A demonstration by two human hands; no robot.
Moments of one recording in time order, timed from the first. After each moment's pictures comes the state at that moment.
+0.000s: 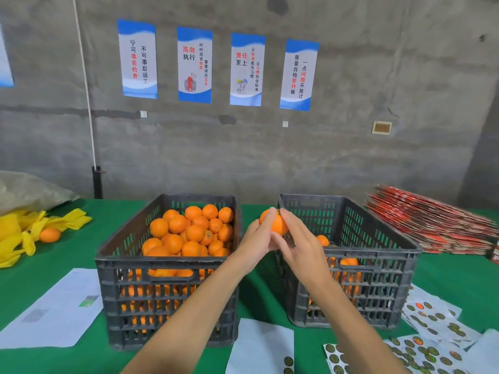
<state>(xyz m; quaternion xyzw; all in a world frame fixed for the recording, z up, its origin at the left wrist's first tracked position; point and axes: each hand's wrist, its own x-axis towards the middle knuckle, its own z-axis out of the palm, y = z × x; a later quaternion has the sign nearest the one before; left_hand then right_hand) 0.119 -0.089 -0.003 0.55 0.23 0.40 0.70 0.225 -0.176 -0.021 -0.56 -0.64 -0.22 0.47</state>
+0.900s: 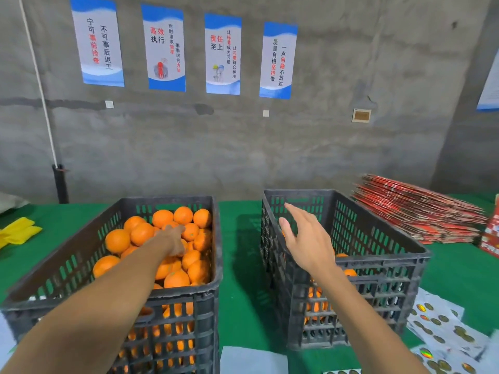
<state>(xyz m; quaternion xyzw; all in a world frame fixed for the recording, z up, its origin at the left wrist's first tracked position) 0.051 0.157 -0.053 0.82 0.57 -0.01 0.07 0.318 -0.096 -0.027 -0.73 -0.55 -0.18 0.36</state>
